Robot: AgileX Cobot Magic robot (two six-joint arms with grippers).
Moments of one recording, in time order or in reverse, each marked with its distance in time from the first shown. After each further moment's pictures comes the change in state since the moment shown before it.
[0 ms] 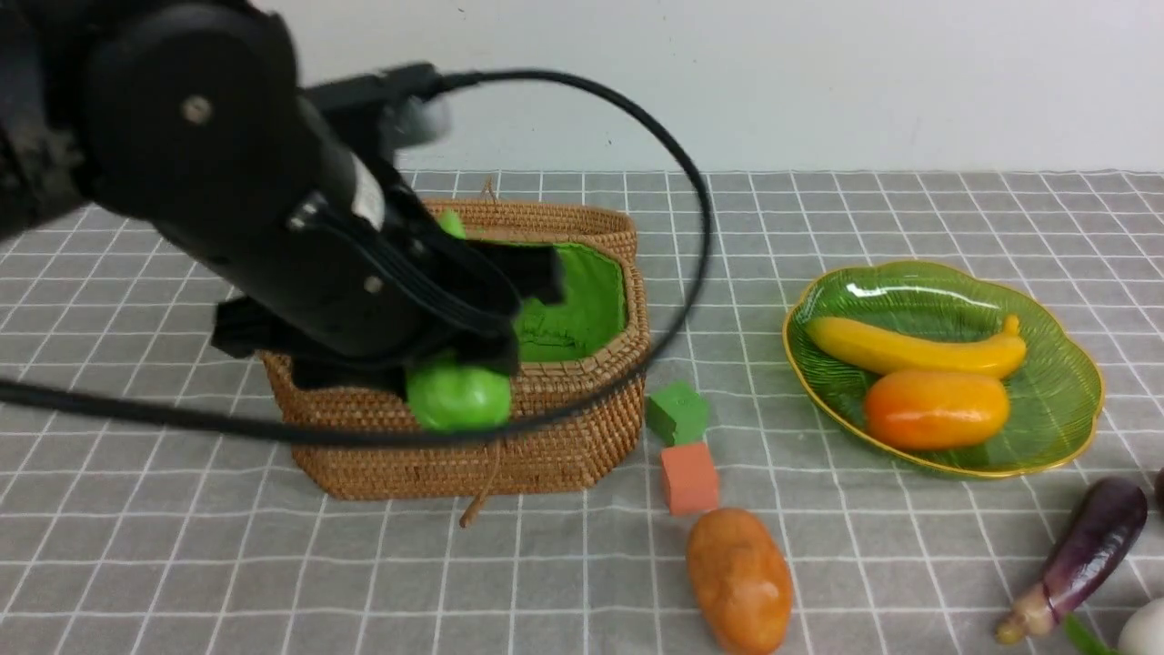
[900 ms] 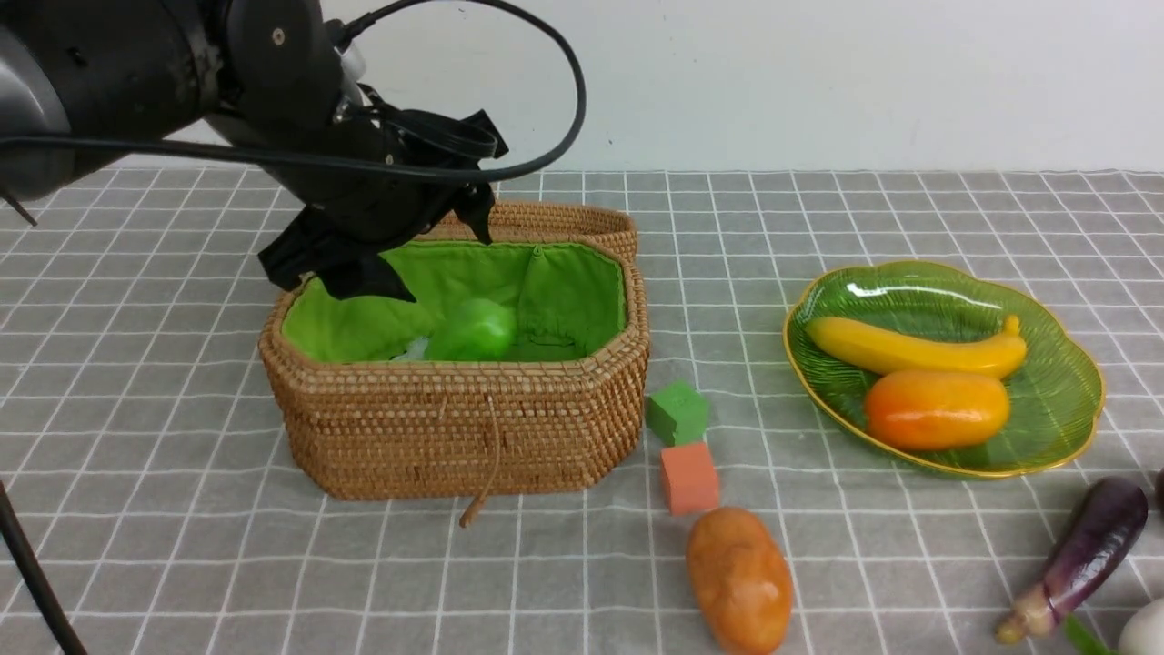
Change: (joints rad) right arm 0.000 0.000 0.000 0.000 0.000 0.000; left arm 0.206 0.298 -0.218 -0.095 -0.139 -0.146
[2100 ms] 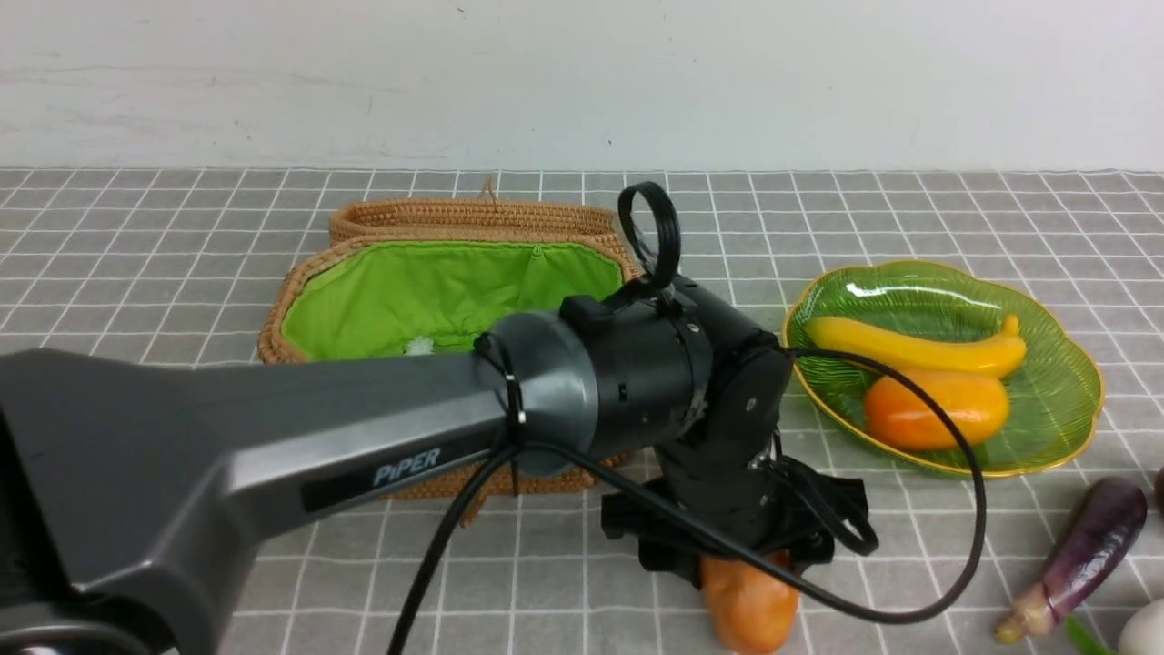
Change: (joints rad) right arm 0.000 0.000 0.000 0.000 0.000 0.000; left arm -0.493 0.320 -0.012 -0.002 -0.050 0.053
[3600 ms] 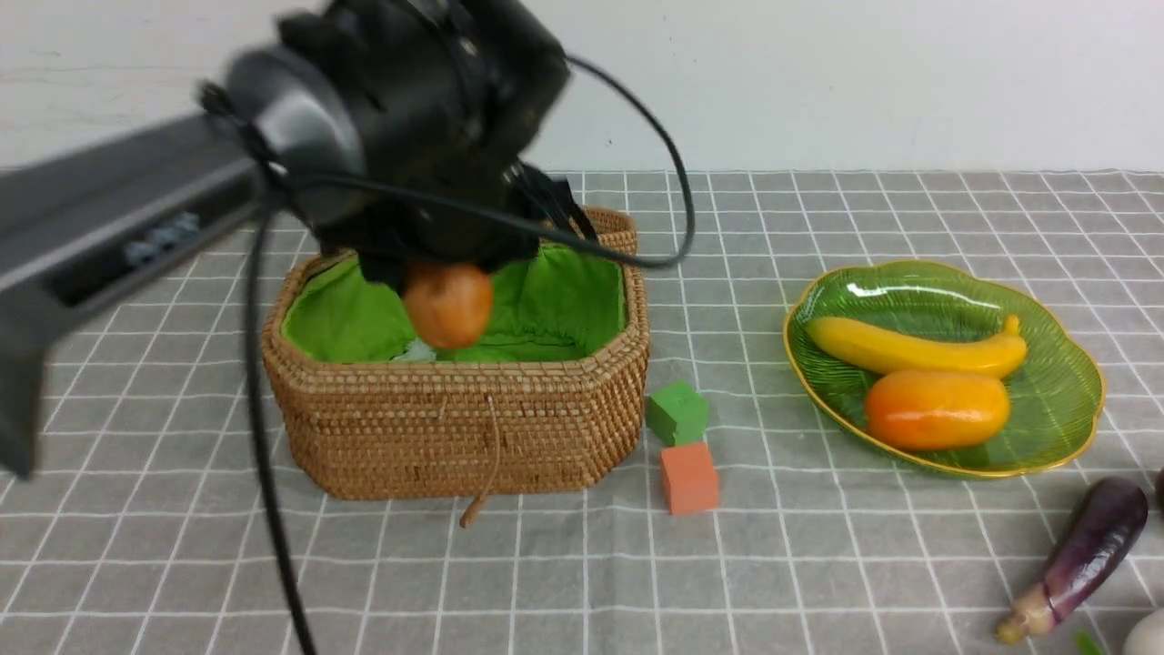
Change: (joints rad) right arm 0.000 0.000 0.000 0.000 0.000 0.000; left arm 0.279 -0.064 -0.241 0.524 0.364 -0.222
